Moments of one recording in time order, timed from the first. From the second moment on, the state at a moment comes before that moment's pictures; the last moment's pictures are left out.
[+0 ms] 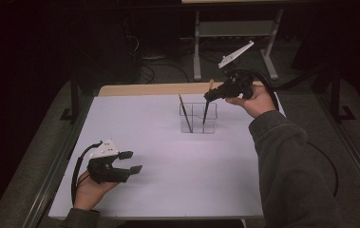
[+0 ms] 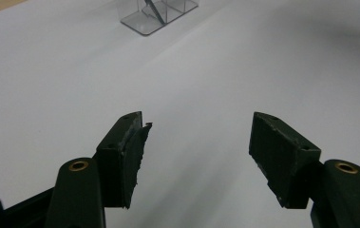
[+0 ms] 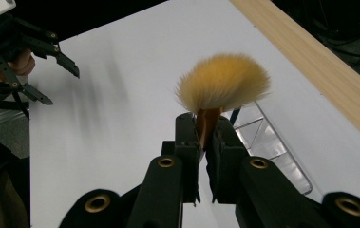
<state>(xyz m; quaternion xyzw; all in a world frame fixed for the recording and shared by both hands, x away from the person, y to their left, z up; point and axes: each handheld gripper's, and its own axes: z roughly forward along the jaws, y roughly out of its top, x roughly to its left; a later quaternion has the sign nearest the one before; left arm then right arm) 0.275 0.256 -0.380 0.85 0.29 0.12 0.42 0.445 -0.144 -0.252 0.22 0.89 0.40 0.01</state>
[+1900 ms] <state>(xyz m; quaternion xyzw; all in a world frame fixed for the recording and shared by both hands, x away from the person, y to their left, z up) 0.276 0.270 -0.377 0.84 0.30 0.12 0.43 0.504 -0.125 -0.243 0.26 0.89 0.37 0.03</state>
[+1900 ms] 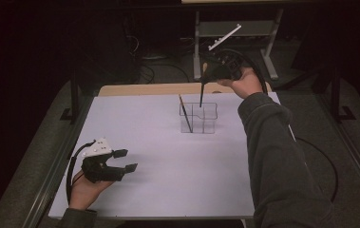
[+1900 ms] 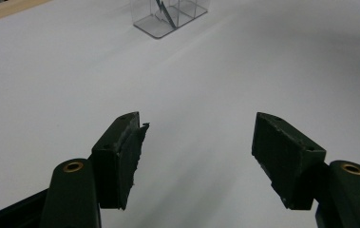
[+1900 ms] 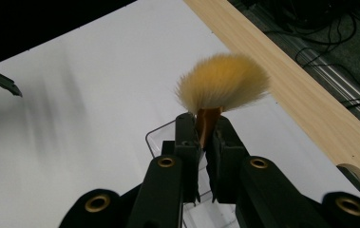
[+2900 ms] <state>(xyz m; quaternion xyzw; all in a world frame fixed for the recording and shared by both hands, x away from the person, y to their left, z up) 0.274 0.272 -0.377 0.84 0.31 0.13 0.43 0.505 -0.119 -0.264 0.27 0.89 0.37 0.04</state>
